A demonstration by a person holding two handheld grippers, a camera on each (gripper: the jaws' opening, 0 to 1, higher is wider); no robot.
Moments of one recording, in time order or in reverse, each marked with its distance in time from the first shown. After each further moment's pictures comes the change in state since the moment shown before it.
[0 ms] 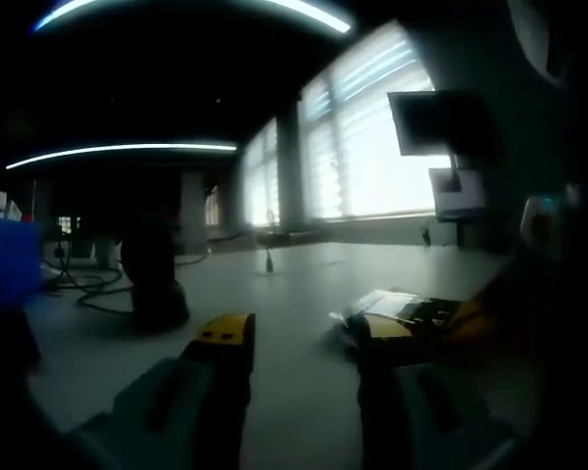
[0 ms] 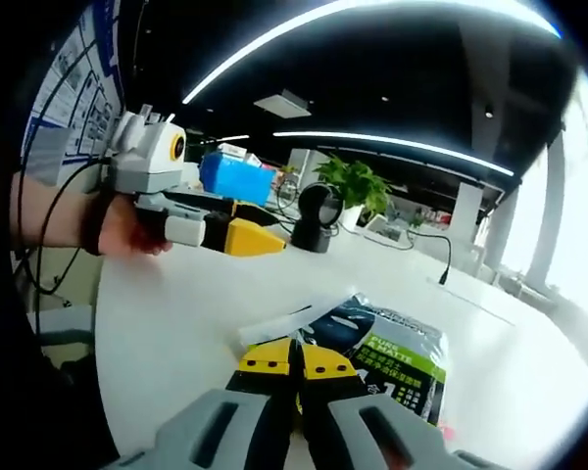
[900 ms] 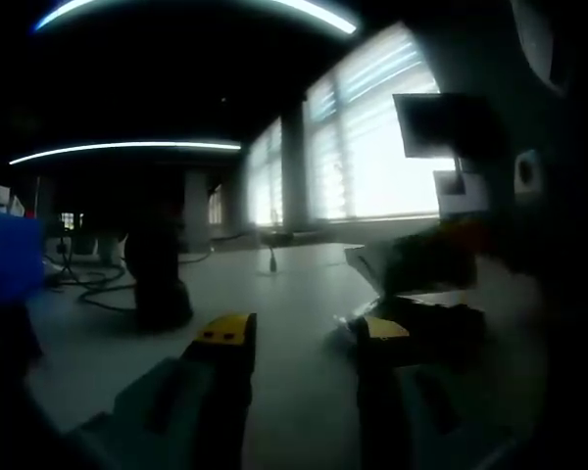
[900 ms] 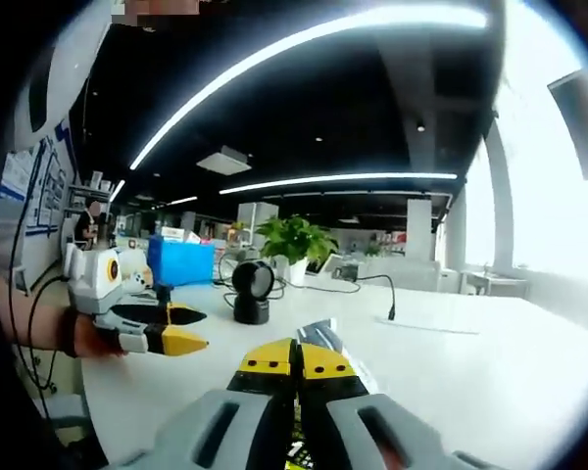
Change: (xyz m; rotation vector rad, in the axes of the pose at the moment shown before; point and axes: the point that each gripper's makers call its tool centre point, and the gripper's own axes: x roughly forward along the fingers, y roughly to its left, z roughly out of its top) left arm 0.001 0.004 0.000 -0.015 -0.001 0.015; right arm -0.033 -0.085 0.062 0.223 -0.223 -0.205
